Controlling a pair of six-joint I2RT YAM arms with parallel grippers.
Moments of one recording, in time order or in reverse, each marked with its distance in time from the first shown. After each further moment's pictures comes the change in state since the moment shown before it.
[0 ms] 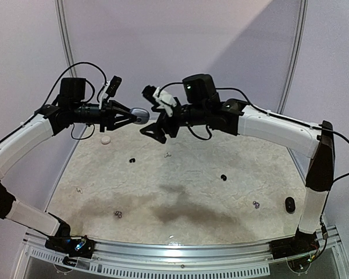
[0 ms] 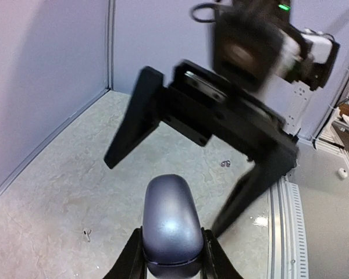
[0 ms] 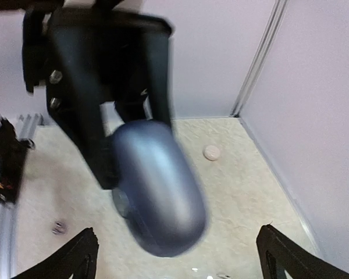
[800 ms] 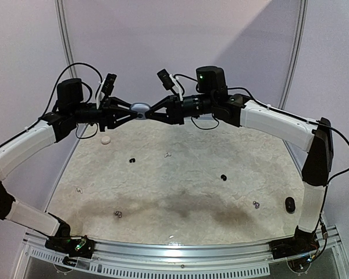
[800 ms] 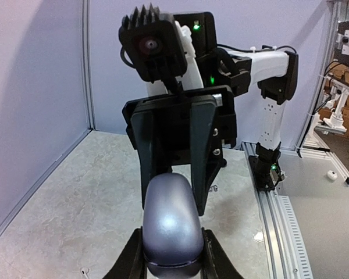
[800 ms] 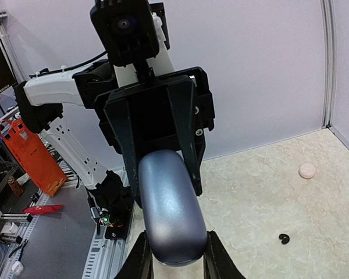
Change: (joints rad) left arm 0.000 -0.019 -0.123 0.364 0.147 -0.081; right arm -0.128 0.029 0.021 0.152 -0.586 0.496
